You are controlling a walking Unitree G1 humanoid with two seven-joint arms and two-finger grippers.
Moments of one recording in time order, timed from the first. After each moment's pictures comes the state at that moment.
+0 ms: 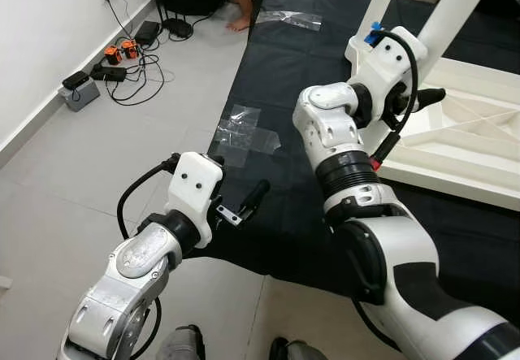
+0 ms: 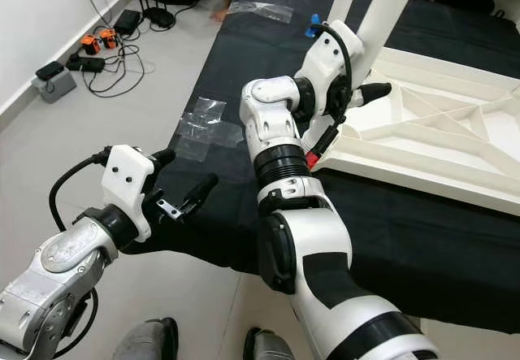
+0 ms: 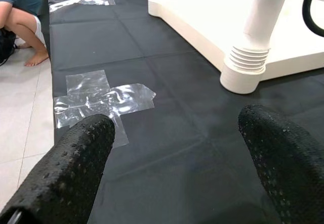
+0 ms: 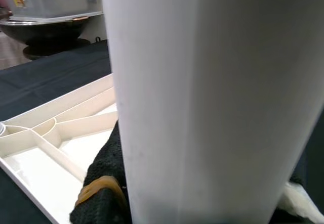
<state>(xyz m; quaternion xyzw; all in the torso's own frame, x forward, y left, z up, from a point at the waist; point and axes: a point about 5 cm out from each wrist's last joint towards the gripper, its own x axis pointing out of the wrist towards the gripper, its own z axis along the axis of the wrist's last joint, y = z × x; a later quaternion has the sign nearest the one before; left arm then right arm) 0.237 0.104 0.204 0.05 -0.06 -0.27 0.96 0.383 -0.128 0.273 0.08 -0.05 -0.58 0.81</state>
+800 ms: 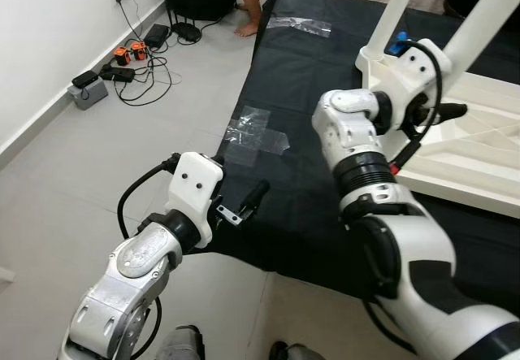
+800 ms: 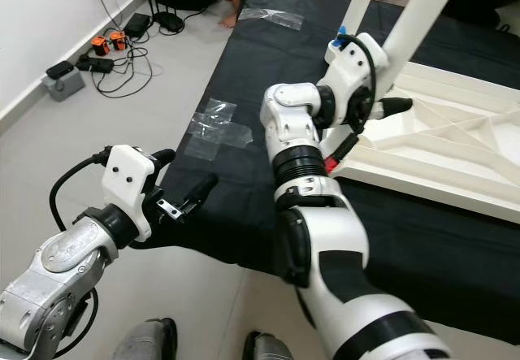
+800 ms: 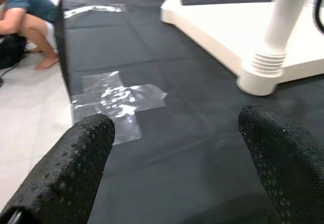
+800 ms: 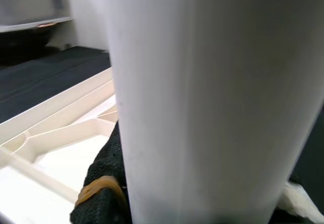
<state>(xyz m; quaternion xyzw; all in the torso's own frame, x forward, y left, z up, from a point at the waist) 0.237 0.102 0.206 0.05 -0.06 -0.28 0.96 0.379 -0.183 0.260 0.09 -0.04 -0.65 0.75</state>
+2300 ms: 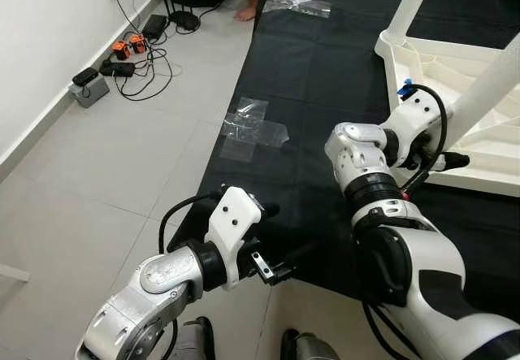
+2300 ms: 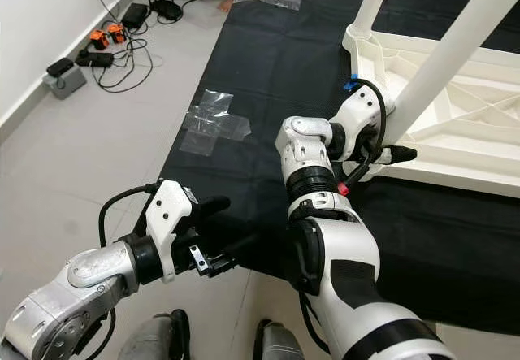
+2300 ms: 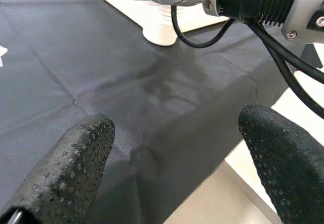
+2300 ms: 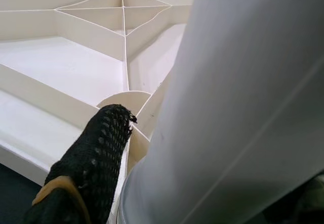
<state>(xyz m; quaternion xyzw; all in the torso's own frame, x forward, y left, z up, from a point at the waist) 0.213 0.070 0.182 0.01 0.02 -0.47 0.88 0.378 -0.177 0.217 0.08 0.04 -0.64 0.77</state>
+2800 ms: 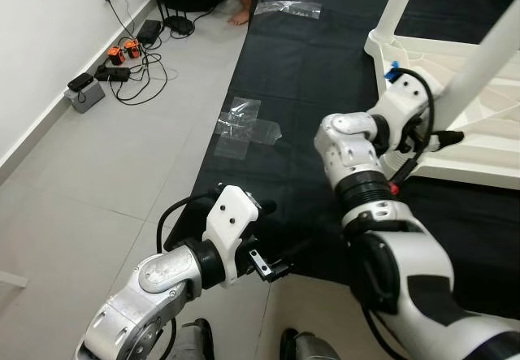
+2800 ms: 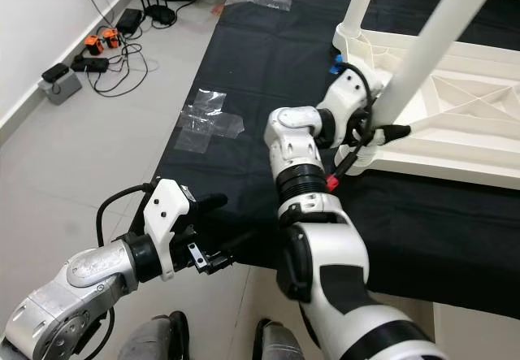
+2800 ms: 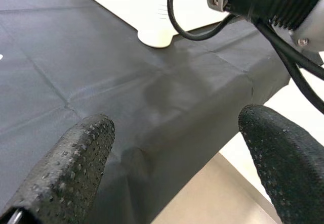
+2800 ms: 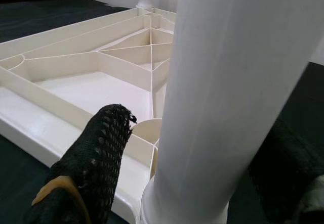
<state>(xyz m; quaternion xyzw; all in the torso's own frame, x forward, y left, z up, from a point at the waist) 0.215 0.073 0.182 0.01 0.01 -0.46 0.89 0.378 -0.150 0.237 0.06 -0.02 -0.59 0.81</state>
